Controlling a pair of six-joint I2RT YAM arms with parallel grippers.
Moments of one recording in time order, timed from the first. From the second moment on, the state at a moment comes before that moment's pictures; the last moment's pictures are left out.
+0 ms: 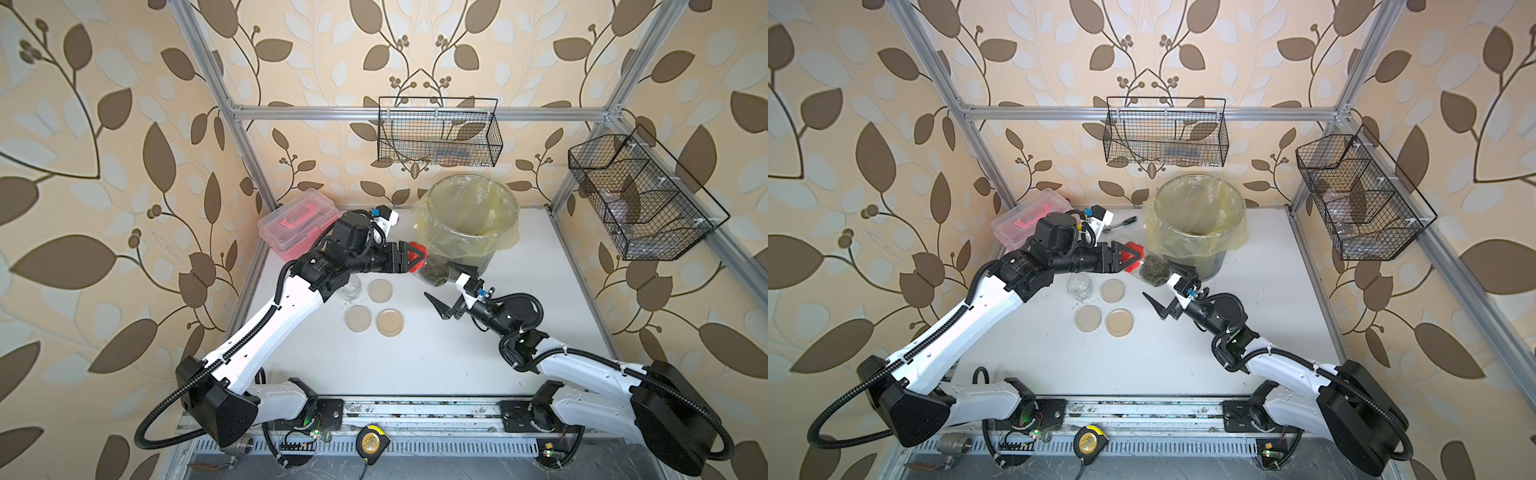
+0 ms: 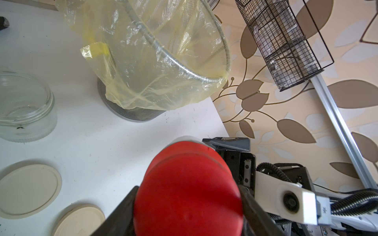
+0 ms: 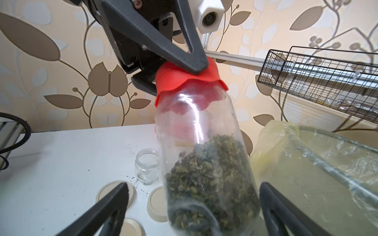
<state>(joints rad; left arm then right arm) -0.55 1.27 1.31 -0.52 0.48 -0.58 0.67 1.14 0.38 0.91 -0.21 -0.21</state>
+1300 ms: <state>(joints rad) -0.53 1.42 1.44 -0.59 0.55 -0.82 0.76 1.21 0.51 0.82 0.06 -0.57</state>
